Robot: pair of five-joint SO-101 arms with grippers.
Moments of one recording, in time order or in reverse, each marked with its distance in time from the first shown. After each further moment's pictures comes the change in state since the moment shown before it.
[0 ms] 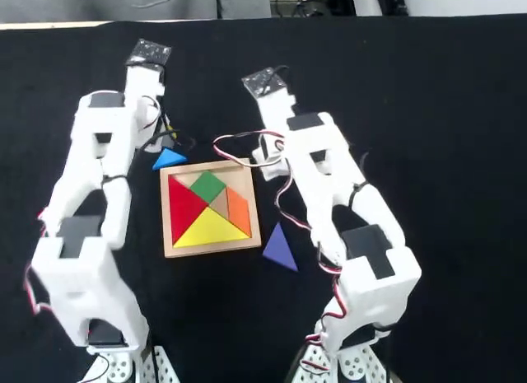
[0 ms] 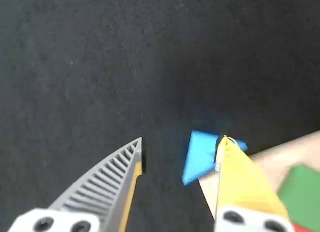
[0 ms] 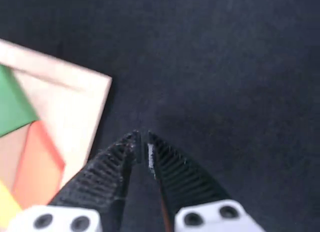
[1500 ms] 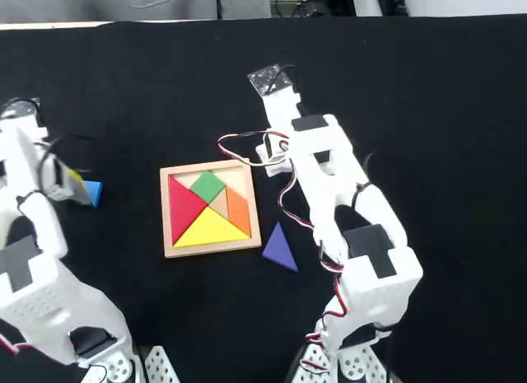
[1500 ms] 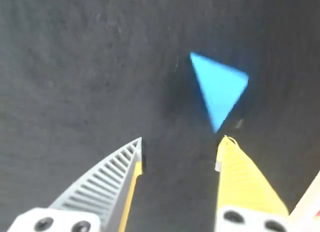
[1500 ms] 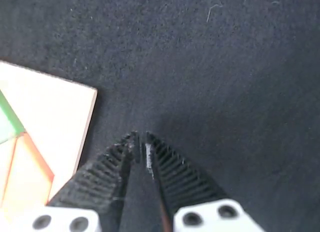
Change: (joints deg) left arm -28.5 -6.2 8.3 19.4 5.3; right arm 0.8 -0.1 0.6 -0.3 0.4
